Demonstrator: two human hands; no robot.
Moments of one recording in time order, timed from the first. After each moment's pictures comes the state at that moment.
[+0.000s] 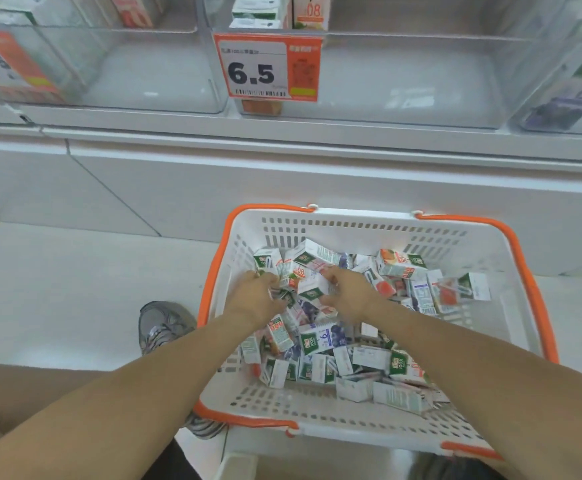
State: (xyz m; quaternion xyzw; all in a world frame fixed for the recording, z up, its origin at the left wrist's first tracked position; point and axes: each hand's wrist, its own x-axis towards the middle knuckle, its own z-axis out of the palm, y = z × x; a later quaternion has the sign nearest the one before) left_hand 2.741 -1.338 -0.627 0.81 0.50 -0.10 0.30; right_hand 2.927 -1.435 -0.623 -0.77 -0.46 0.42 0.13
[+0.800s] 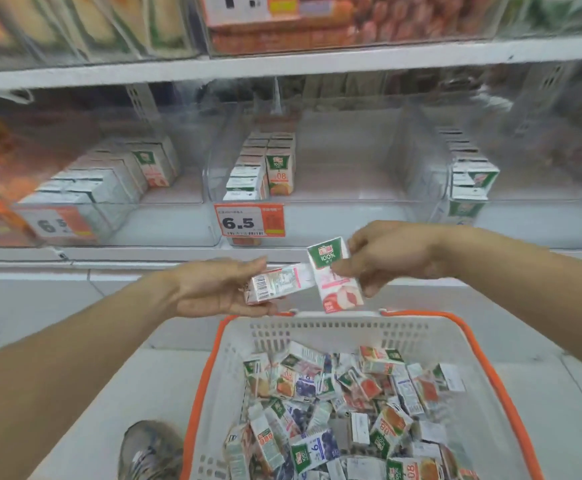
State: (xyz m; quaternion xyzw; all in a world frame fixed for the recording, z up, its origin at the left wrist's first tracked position) left_hand 2.779 -1.264 -0.375 0.51 0.30 -0.06 0.81; right_hand 3.008 -1.416 -0.330 -0.69 -0.44 0.52 0.24
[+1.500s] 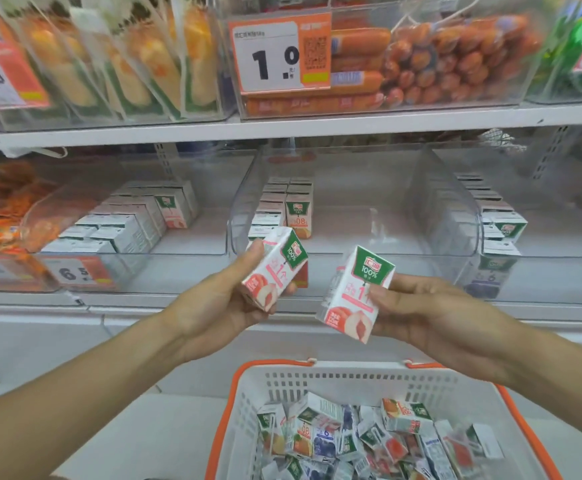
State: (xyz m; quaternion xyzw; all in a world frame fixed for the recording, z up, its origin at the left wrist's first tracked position) left_hand 2.780 -1.273 -0.321 0.52 0.32 0.18 0.77; right_hand 2.990 -1.436 -0.332 -0.51 -0.29 0.57 0.57
